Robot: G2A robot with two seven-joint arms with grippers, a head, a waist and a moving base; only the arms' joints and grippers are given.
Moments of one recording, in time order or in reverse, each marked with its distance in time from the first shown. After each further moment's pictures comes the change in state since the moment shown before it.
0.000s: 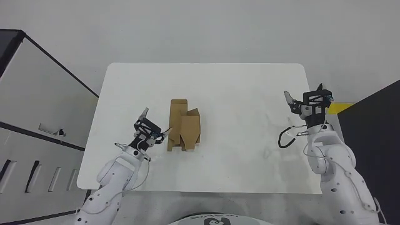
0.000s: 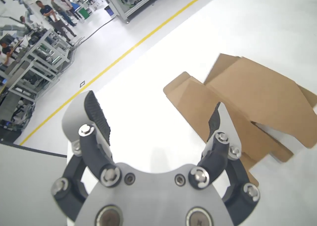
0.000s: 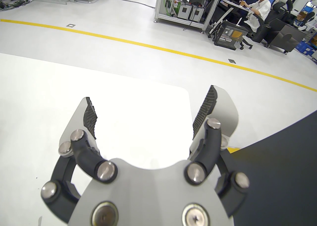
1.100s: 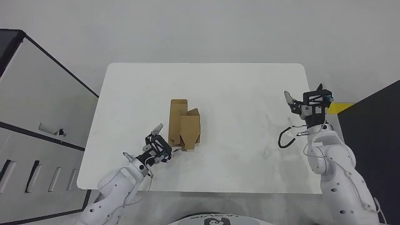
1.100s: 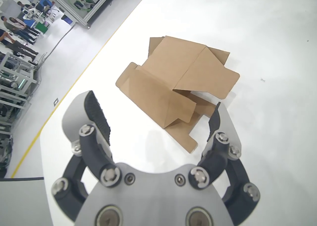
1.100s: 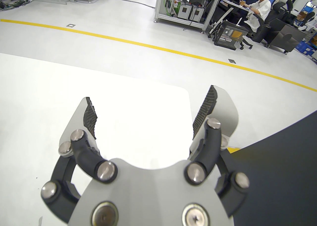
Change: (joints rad) left arm 0.085 0.020 0.005 -0.056 0.081 -0.152 0.021; right arm 0.000 0.000 0.000 0.000 0.000 0.000 0.000
